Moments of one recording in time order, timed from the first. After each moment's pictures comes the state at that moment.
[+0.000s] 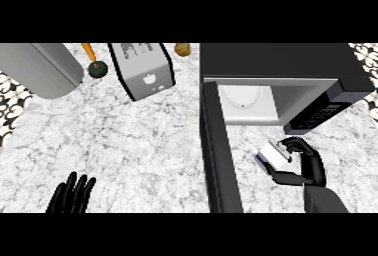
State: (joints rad) left arm 0.54 0.33 -0.39 -2.00 0.28 0.10 -0.50; right arm -0.35 -0.16 -0.31 -0.43 0.14 -0.06 -1.09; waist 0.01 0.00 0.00
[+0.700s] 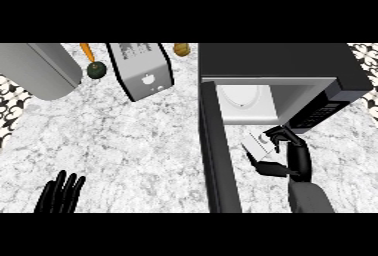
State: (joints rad) left arm 0.54 0.34 -0.30 -1.96 0.32 0.03 -0.52; right arm -0.23 -0.04 -0.18 -0.89 0.15 -0.13 -0.87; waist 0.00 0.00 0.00
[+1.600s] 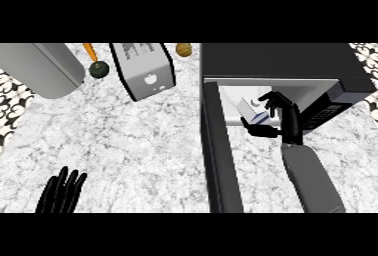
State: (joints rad) left arm 0.51 0.31 -0.26 -1.90 0.32 -0.04 -0.51; right arm -0.50 -0.09 -0.16 -0.75 0.30 -0.41 -0.61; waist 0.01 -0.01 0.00
